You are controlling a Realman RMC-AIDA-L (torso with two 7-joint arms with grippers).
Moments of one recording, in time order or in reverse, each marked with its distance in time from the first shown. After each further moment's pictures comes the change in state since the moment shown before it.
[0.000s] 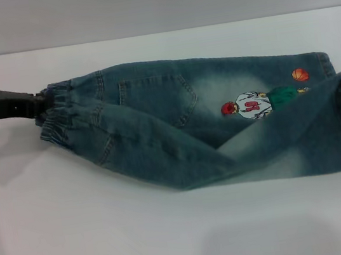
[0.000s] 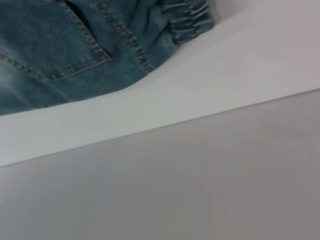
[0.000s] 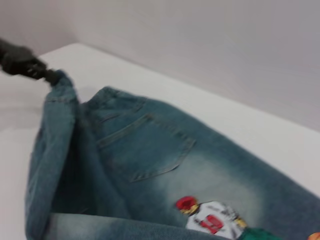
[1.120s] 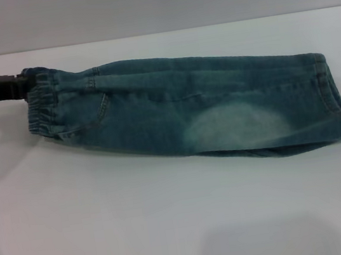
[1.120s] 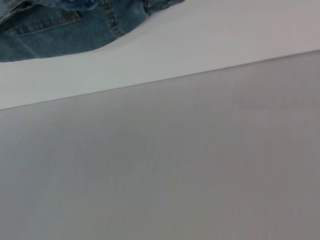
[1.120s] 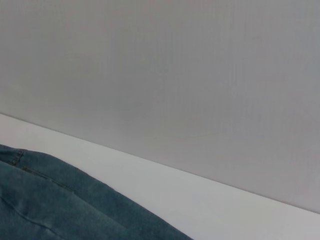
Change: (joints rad) left arm 0.051 -0.003 0.037 0.023 -0.097 -0.148 -0.022; right arm -0.023 0.008 0.019 0.103 0.137 0.343 -0.070
